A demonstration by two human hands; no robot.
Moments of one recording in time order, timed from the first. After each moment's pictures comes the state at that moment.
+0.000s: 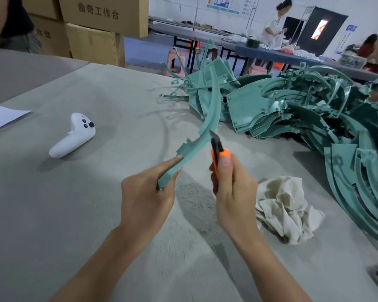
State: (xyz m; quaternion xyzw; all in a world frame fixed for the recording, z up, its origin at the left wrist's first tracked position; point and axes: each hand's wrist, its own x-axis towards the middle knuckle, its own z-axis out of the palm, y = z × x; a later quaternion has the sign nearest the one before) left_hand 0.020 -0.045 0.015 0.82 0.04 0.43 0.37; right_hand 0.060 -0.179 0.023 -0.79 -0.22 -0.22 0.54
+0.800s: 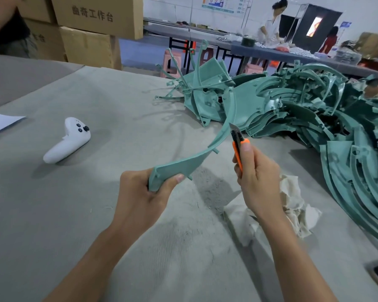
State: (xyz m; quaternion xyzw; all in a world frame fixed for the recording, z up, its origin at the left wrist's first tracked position) left_hand 0.025 -0.033 0.014 0.79 0.01 0.34 0.51; right_hand 0.101 -0.224 0.034 -0.82 -0.17 -0.22 0.51
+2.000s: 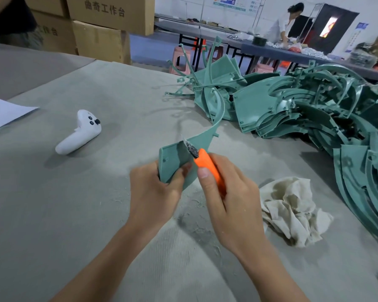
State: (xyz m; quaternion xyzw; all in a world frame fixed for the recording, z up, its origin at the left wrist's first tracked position) left_hand 0.024 -0.045 0.022 0.74 0.10 0.34 0.57; right_hand 0.036 -0.175 0.037 -0.85 -0.26 -0.23 0.39
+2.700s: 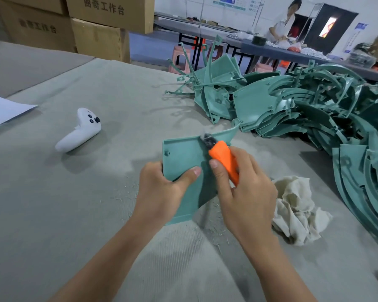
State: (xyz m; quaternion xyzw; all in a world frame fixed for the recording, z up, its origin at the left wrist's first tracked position) left_hand 0.023 -0.049 0.027 0.70 0.10 0.23 0.67; right_hand 0.055 -0.185 0.031 -0.86 -0.19 -0.36 0.29
